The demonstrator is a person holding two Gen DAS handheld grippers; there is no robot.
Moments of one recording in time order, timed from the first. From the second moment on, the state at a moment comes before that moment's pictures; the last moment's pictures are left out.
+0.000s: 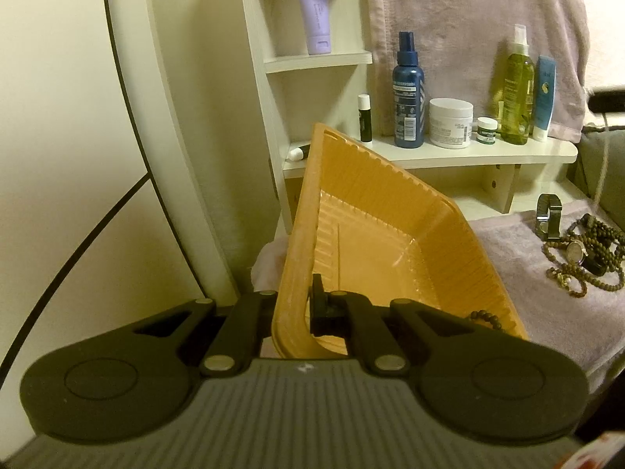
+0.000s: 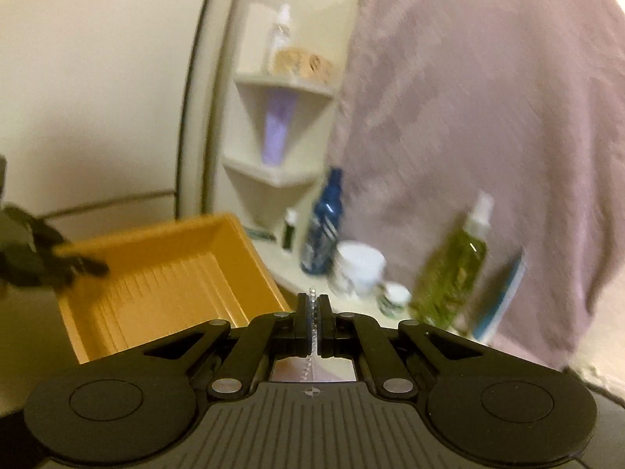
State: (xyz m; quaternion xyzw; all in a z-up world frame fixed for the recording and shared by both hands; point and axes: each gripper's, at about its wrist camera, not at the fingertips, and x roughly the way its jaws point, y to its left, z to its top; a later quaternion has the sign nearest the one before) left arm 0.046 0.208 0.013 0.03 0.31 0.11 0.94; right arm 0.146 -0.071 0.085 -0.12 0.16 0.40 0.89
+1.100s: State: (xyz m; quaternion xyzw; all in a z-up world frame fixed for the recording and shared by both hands) left arm 0.047 0.209 0.015 0.02 0.30 0.11 0.95; right arm 0.128 0.018 -0.005 -0.13 0.25 0.47 0.84
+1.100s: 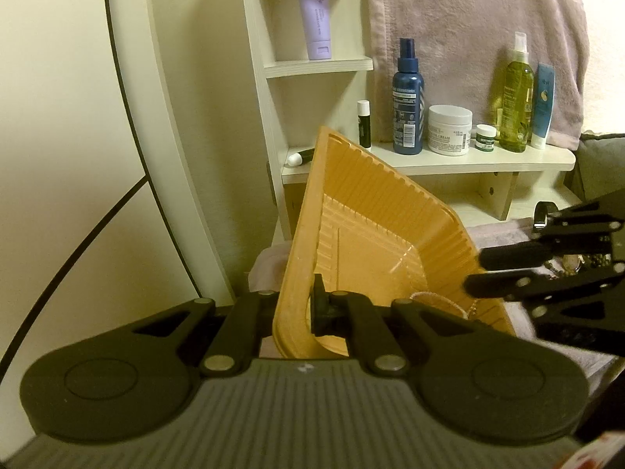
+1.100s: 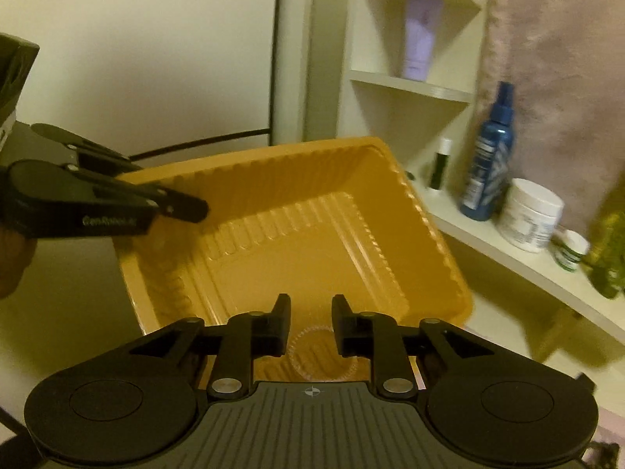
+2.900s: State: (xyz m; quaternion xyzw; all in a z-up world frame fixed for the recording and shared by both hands) left arm 0.046 0.206 0.012 0.02 0.32 0.12 0.94; right arm 0.158 -0.085 -0.086 -0.08 0.35 0.27 0.89
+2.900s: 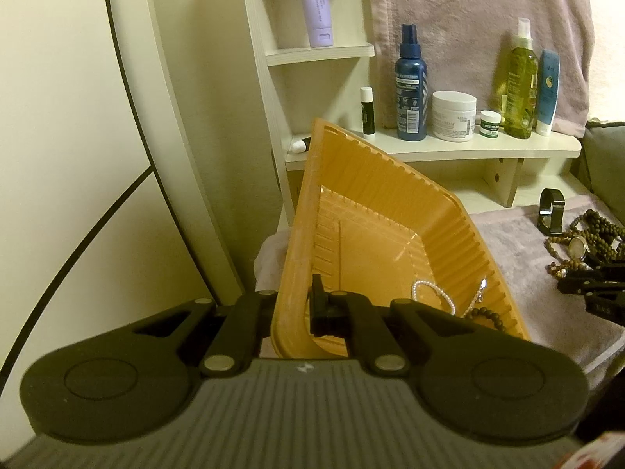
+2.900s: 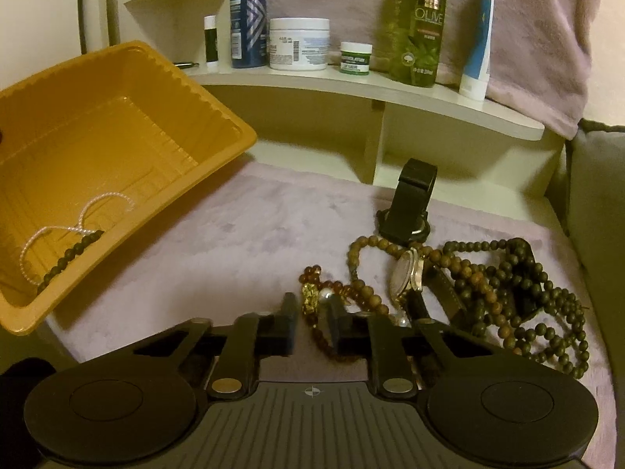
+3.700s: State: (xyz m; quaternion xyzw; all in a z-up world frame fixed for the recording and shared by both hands) left arm 0.045 0.204 0.013 0.03 0.32 0.12 0.94; right arm 0.144 -0.092 0.004 -0.05 0.23 0.30 0.92
